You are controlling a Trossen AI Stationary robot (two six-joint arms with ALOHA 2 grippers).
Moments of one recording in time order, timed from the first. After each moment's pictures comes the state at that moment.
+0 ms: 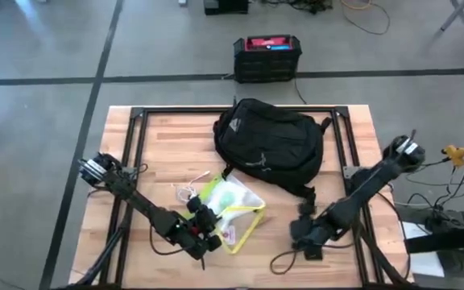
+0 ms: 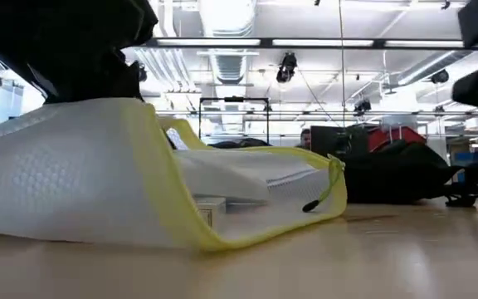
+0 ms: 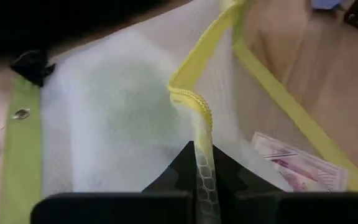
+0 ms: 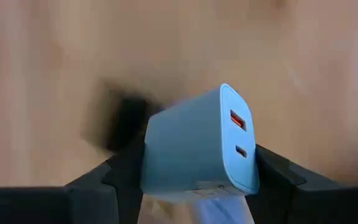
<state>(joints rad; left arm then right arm) -0.63 1.82 0.98 -0.18 -0.79 -0.92 0.72 1.51 0.89 -0.68 0.11 0.71</state>
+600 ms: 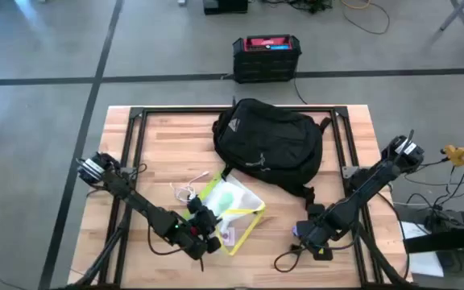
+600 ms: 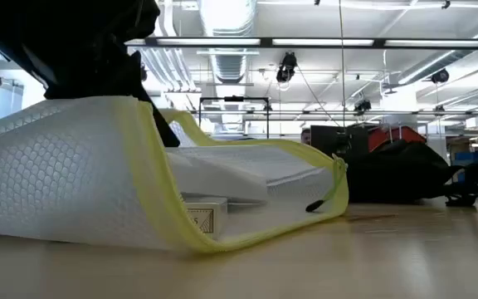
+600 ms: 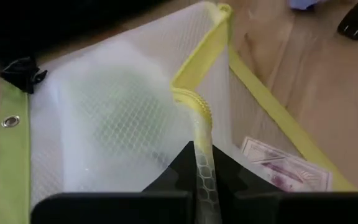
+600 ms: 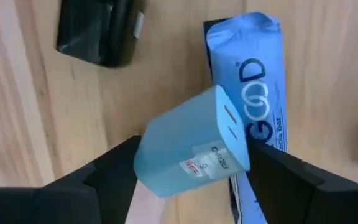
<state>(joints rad) -0.63 1.80 0.98 -0.17 -0.78 -0.90 0.74 1.53 0.86 -0.74 -0.09 0.76</state>
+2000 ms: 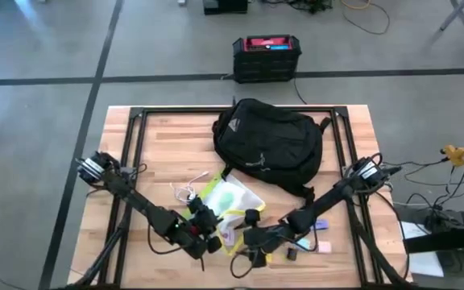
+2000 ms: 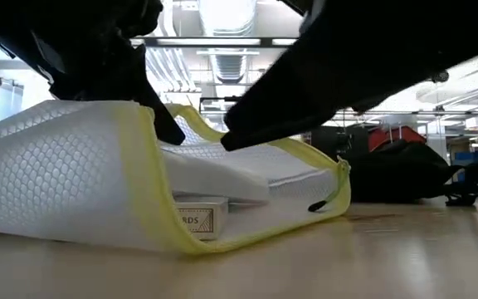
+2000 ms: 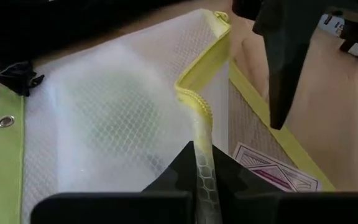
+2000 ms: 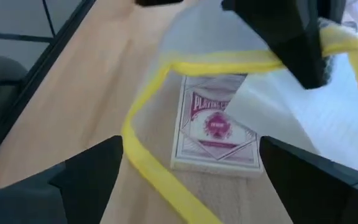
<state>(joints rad) -0.63 1.80 0.98 -0.14 -0.78 -0.90 0.53 1.96 1.08 0.30 0.34 0.22</state>
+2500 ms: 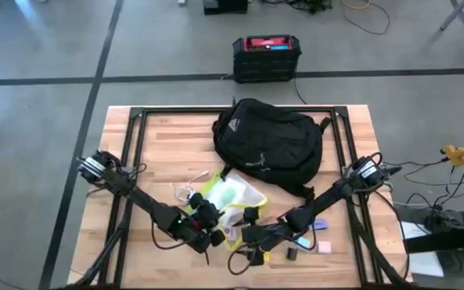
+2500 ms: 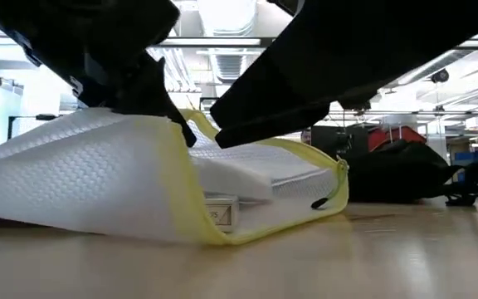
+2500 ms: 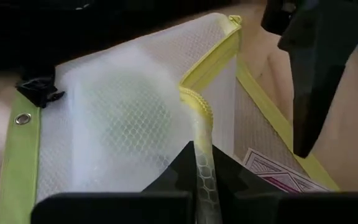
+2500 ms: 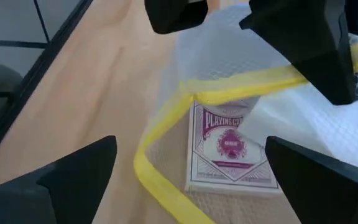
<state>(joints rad) -0.57 1.80 0.98 -0.15 -0.80 -0.91 0.51 1.96 1.08 0.29 0.34 0.22</state>
